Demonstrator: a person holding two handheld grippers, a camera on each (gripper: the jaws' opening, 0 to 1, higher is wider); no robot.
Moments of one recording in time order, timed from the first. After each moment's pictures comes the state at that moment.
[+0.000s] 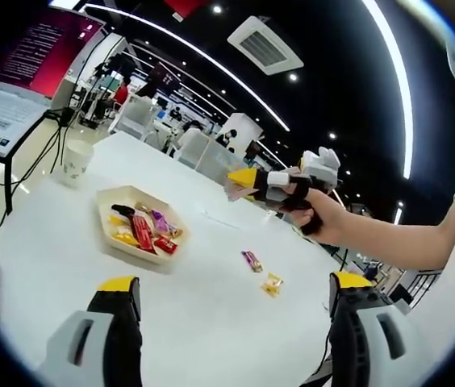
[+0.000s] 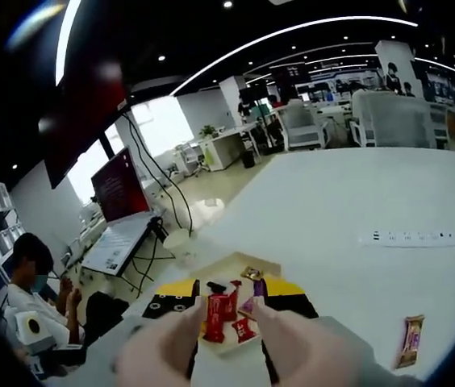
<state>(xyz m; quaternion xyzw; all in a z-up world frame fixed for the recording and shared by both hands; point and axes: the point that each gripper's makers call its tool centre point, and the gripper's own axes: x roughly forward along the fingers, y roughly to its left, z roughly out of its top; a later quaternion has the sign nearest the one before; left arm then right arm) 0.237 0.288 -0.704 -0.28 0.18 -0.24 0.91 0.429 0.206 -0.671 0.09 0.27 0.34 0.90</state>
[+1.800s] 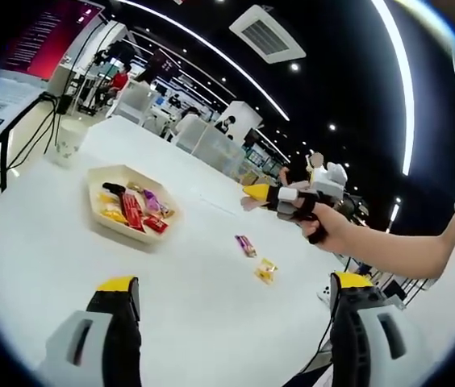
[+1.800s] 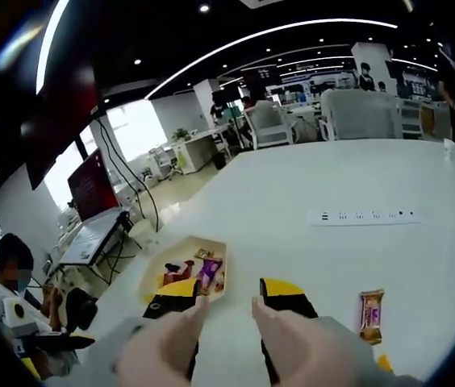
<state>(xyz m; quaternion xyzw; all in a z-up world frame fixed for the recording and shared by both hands) 0.225 0.263 -0.720 -0.28 0.21 -0.26 0.90 0.418 0.120 -0.702 0.09 0.28 0.27 0.92</state>
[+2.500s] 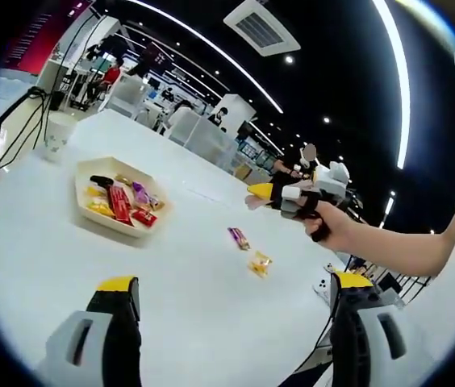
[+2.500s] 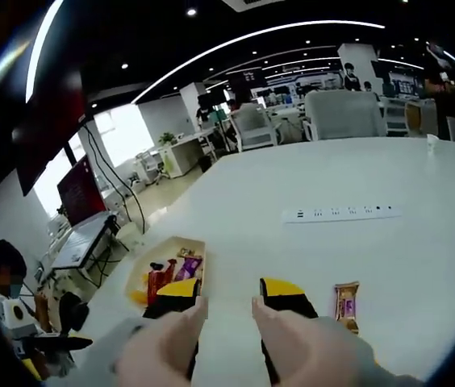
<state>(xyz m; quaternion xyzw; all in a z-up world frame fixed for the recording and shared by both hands) 0.225 0.245 -0.724 -0.28 0.23 -0.28 0.89 0.412 0.081 -0.704 0.10 0.28 0.23 0.93</state>
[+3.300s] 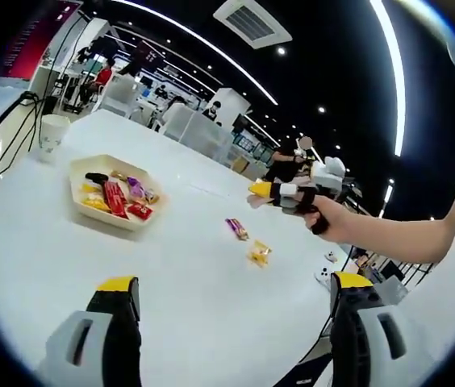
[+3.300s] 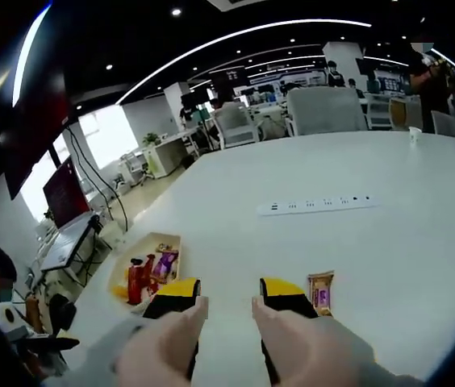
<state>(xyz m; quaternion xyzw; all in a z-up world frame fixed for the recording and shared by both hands) 0.213 0.238 -0.734 -0.25 0.24 -0.29 0.89 0.411 0.049 -0.720 0.10 0.29 0.19 0.93</state>
